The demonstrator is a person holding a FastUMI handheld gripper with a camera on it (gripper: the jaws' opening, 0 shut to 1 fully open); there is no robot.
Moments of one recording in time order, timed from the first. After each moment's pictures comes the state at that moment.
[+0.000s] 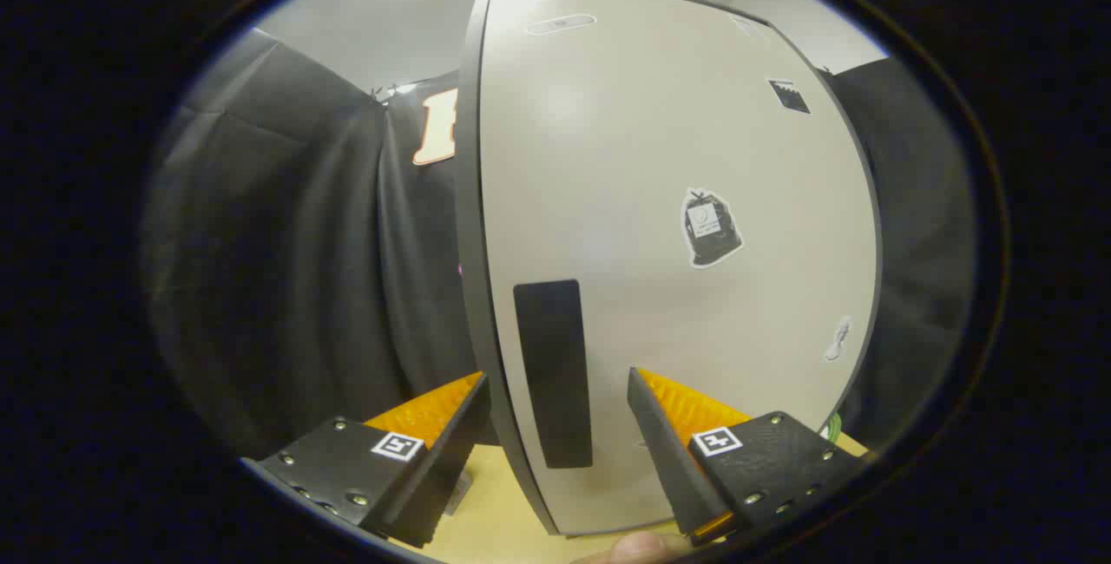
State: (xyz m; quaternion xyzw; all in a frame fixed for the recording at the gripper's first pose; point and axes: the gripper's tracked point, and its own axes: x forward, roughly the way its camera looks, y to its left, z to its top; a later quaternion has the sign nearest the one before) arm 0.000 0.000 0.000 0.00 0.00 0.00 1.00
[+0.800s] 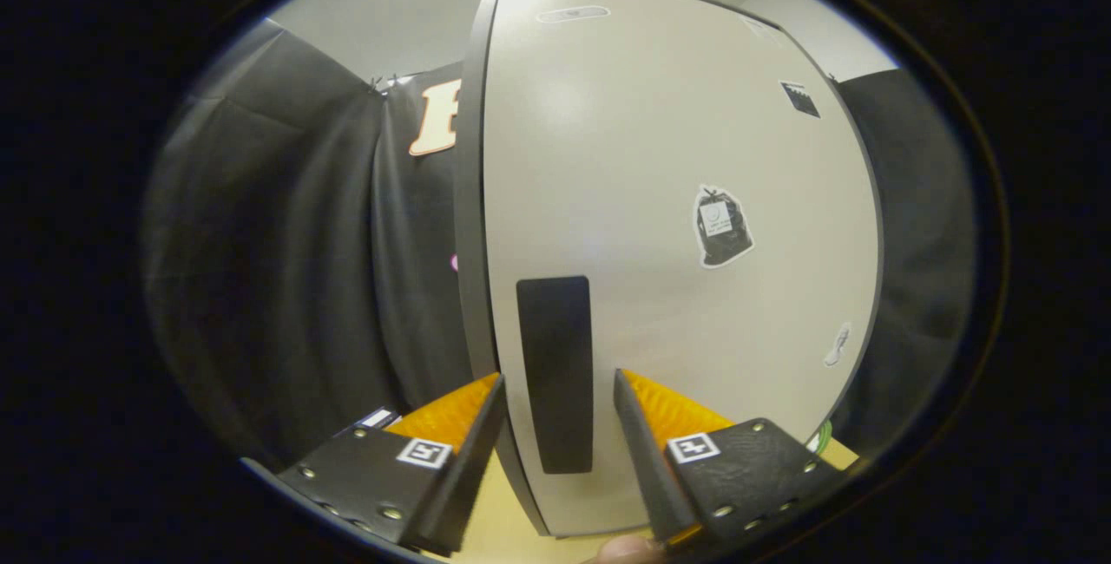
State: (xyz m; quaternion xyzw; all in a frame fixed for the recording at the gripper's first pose) arm 0.009 0.002 -0.003 -0.02 0.00 -0.01 1.00
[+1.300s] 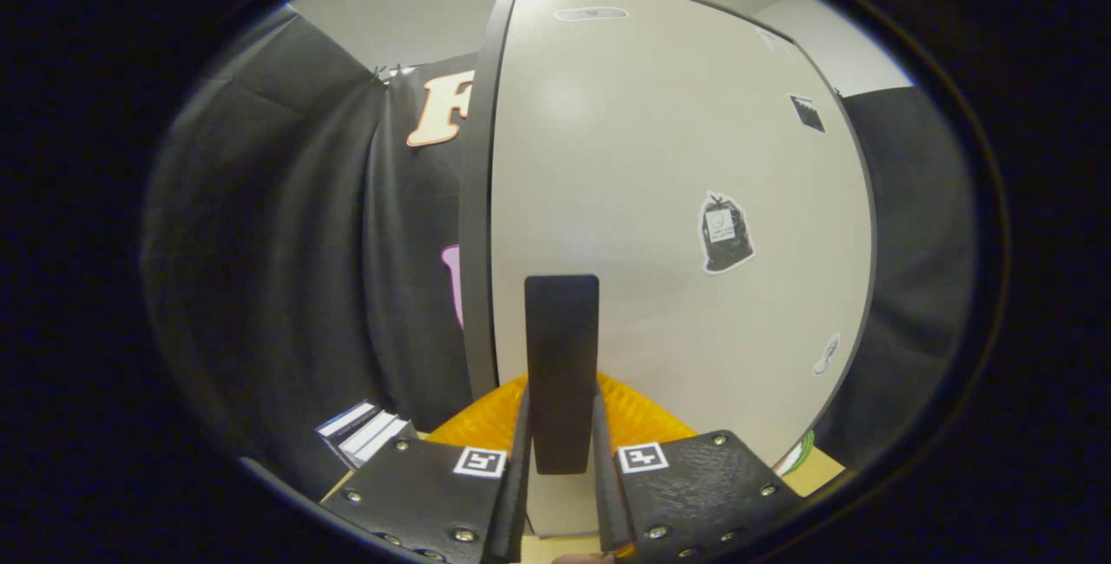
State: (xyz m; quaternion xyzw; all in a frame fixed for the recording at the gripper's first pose) arm 0.009 0.002 -0.004 -0.04 0.00 -0.03 1.00
